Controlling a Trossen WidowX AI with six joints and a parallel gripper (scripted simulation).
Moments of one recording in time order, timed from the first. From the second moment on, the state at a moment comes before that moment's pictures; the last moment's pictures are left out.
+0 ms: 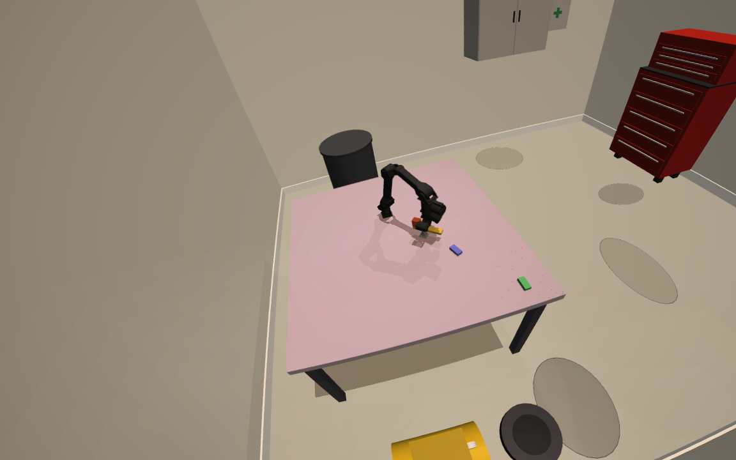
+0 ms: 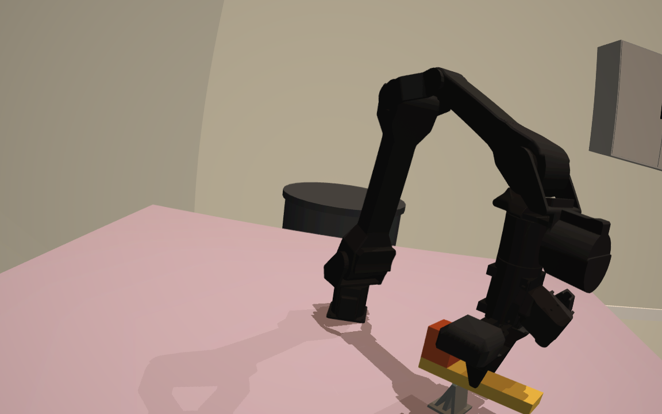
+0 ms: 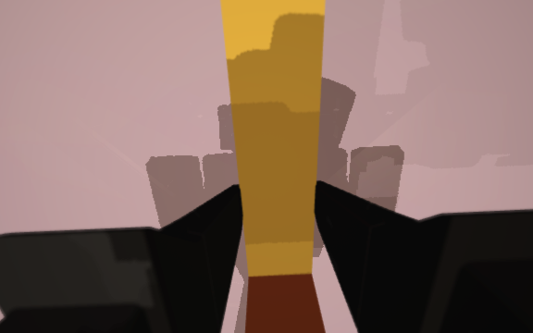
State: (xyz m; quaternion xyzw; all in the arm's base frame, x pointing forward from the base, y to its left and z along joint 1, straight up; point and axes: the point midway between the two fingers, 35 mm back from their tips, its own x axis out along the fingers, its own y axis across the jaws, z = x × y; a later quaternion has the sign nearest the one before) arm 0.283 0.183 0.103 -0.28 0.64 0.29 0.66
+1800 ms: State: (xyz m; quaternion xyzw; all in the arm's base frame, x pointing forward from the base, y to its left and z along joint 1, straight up) arm 0.284 0.184 0.101 -0.28 0.63 0.29 0.66
